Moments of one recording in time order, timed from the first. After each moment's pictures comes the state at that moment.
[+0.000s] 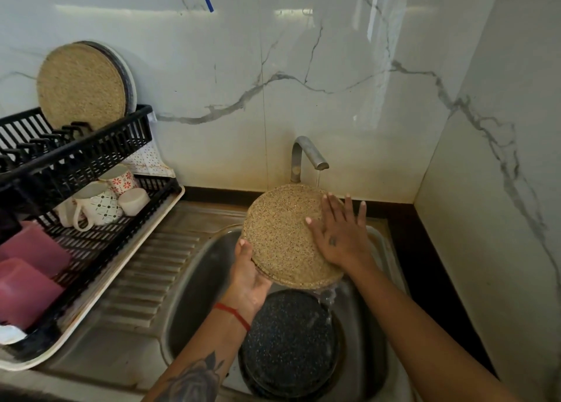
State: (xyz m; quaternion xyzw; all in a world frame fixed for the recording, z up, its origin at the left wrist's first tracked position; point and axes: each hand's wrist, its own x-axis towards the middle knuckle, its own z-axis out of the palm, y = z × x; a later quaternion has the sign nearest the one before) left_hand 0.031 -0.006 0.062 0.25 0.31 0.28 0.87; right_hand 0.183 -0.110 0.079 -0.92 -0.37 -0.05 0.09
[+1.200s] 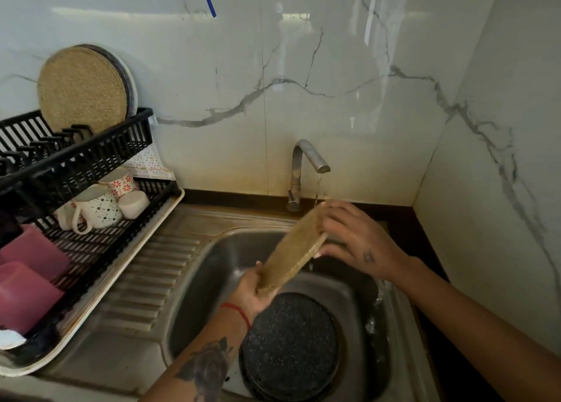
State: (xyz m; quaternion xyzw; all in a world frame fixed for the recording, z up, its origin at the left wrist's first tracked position) left_hand 0.035 0.004 0.041 0.20 0.41 0.13 0.88; right_hand 0.176 -0.156 0.125 -0.67 -0.68 -0.22 0.20
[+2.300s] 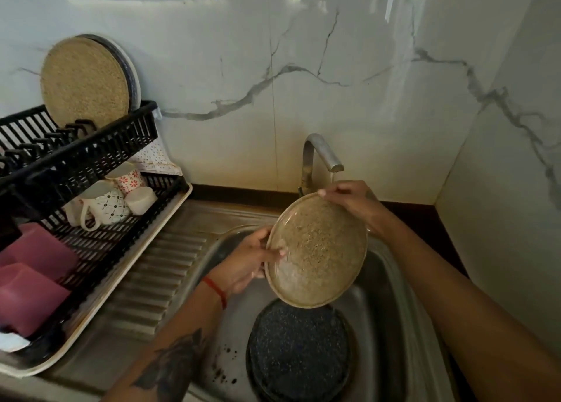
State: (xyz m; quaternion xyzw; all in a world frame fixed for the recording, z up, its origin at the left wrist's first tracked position) left_hand 0.034 0.043 0.085 0.62 0.22 0.07 0.75; right_hand 0.242 -0.082 0.124 -0.76 -0.37 0.19 0.51
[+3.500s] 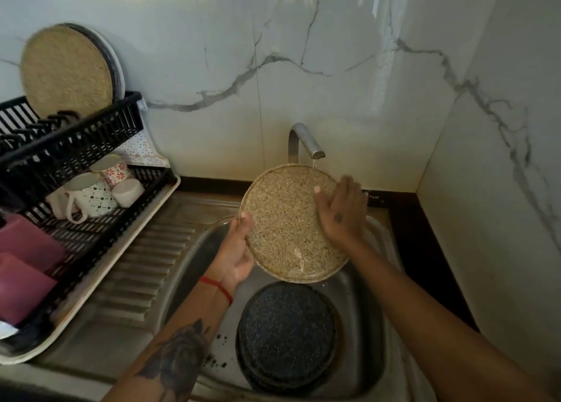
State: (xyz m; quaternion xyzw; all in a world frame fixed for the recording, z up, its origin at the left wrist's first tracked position) left_hand 0.043 0.026 0.068 0.40 0.28 0.20 0.85; right_hand 0.206 -0.092 0.074 -0.91 -0.26 -0.07 0.33
